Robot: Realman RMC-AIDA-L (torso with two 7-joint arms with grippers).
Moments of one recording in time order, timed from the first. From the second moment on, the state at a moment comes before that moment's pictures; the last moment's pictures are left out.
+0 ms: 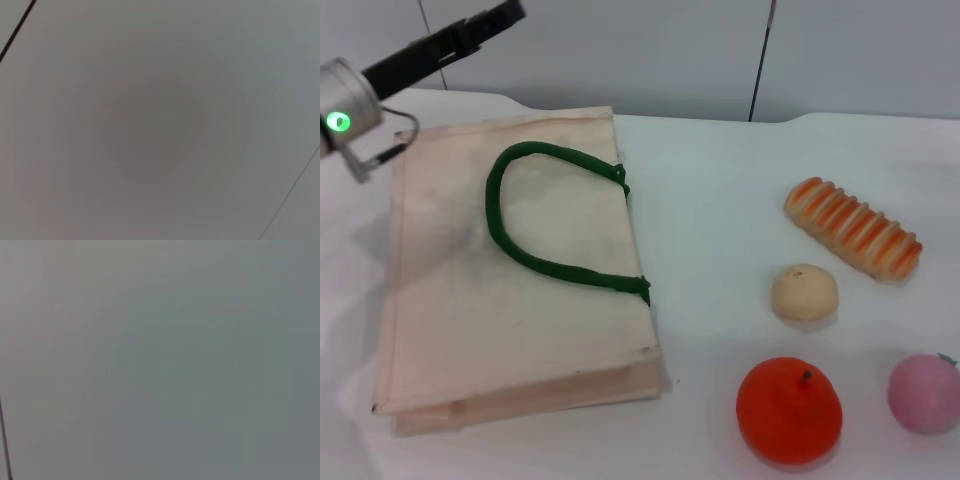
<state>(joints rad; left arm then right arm) -0.81 -1.95 2.86 -0.33 -0.85 1.28 -1.50 0.58 2.03 -0.39 0.00 2.18 1.12 -2.72</state>
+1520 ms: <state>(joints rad) -0.96 -1.89 2.86 -0.45 -0.06 1.20 -2.14 0.58 2.03 -0.39 0.00 2.18 1.12 -2.72</state>
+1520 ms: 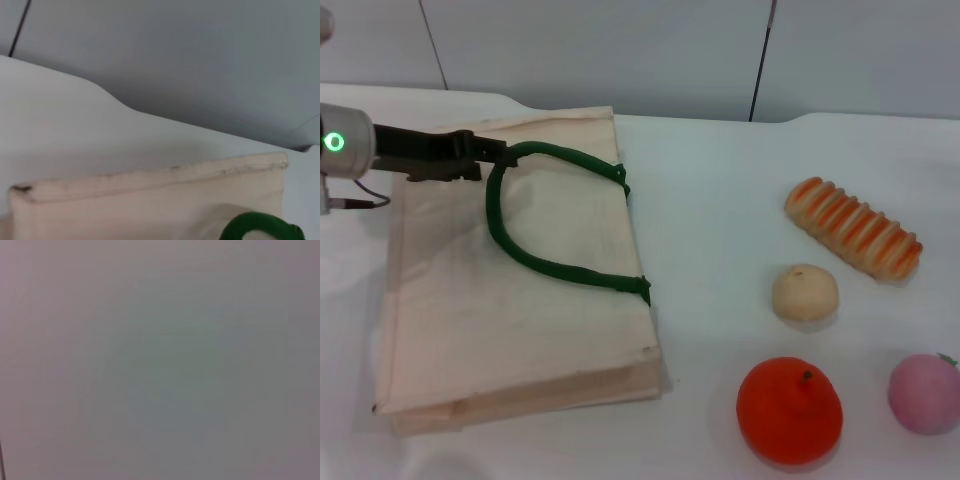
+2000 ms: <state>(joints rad) -0.97 -1.90 2.86 -0.36 -0.04 1.09 -2.15 0.59 2.03 -0.38 0.00 2.18 1.12 -2.72</state>
